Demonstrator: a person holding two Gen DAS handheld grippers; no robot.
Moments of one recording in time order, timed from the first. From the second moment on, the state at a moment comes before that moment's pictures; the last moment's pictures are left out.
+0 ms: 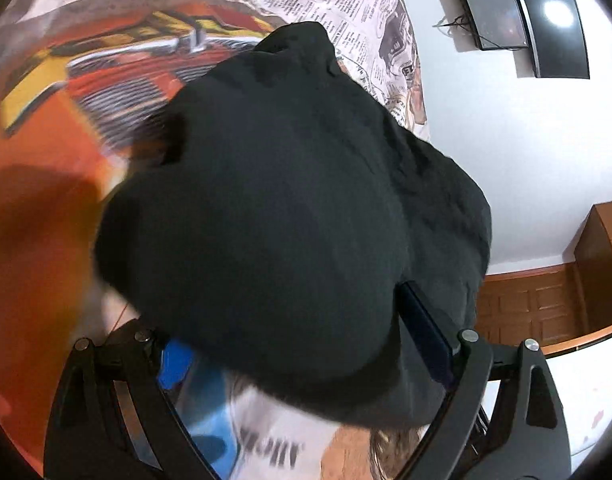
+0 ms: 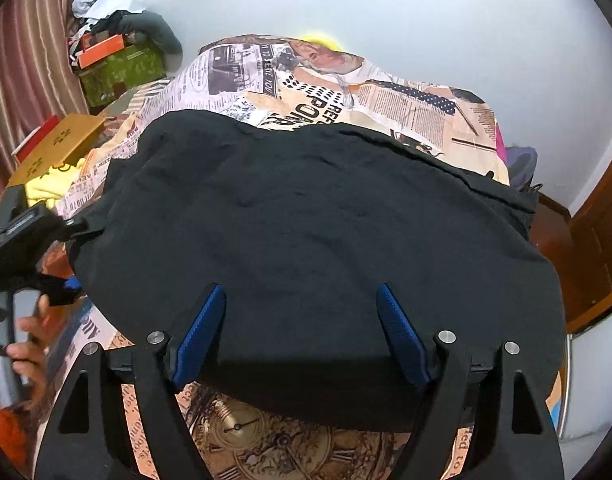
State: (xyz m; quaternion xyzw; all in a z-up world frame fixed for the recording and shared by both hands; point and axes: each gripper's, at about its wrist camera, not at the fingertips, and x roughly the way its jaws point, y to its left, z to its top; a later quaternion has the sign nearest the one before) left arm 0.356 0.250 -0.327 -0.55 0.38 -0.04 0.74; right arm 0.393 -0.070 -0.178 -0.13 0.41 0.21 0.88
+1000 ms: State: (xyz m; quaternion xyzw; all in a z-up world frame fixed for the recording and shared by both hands) left arm 0.270 0.180 -0.105 -0.08 0.26 0.12 0.95; right arm 0.335 0.055 -0.211 -0.10 0.51 0.35 0.78
